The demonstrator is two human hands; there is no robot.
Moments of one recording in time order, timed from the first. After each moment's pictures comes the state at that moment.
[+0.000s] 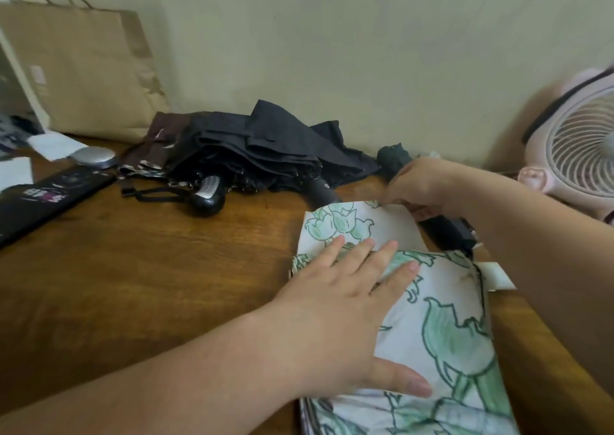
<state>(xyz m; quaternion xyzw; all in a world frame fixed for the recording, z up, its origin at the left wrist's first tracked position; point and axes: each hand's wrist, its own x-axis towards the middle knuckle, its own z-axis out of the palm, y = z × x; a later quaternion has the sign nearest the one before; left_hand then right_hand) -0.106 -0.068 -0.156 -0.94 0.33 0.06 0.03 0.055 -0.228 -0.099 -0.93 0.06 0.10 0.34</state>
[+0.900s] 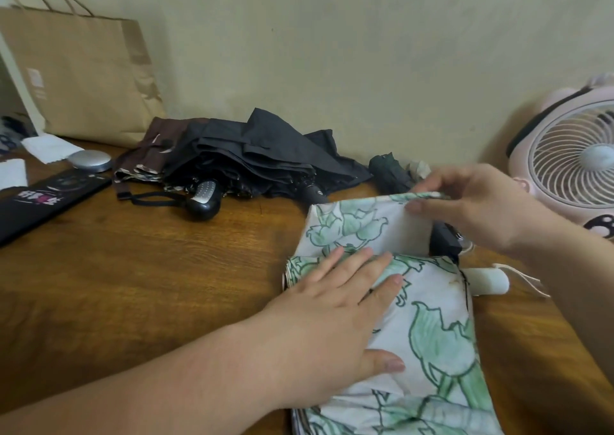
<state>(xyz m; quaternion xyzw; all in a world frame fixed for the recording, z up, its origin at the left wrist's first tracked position) -0.117 -0.063 -0.153 -0.94 0.34 0.05 -0.02 -0.023 -0.276 -0.074 -0.92 -0.15 -0.07 0.35</state>
